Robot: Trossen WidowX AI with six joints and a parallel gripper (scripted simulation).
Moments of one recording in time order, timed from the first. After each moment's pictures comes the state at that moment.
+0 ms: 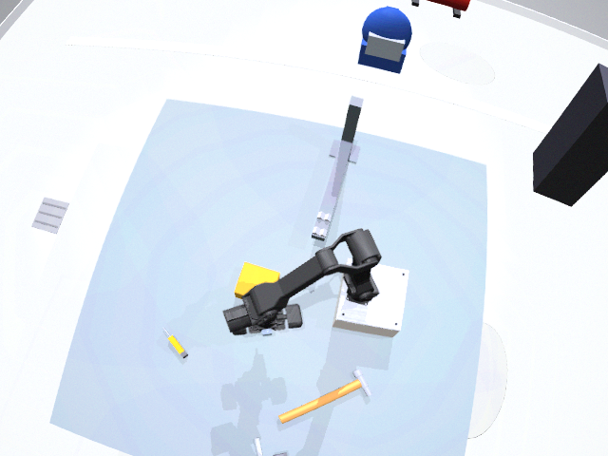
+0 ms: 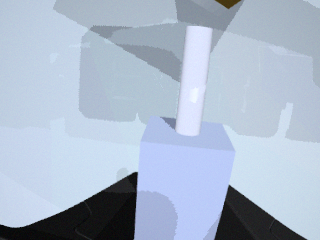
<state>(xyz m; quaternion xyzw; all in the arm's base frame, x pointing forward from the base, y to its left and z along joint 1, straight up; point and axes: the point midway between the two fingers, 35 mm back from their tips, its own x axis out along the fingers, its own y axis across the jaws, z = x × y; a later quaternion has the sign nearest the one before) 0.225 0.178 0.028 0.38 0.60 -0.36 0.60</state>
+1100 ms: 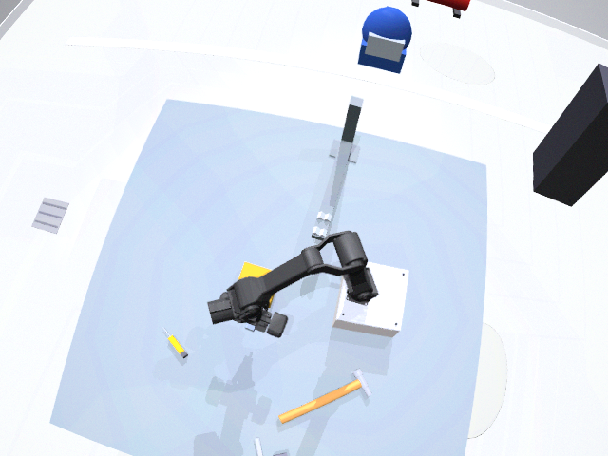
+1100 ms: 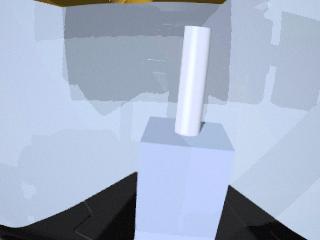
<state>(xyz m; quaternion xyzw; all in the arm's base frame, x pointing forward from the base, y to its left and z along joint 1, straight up) 0.265 0.178 0.033 0.52 0.48 -0.51 0.48</state>
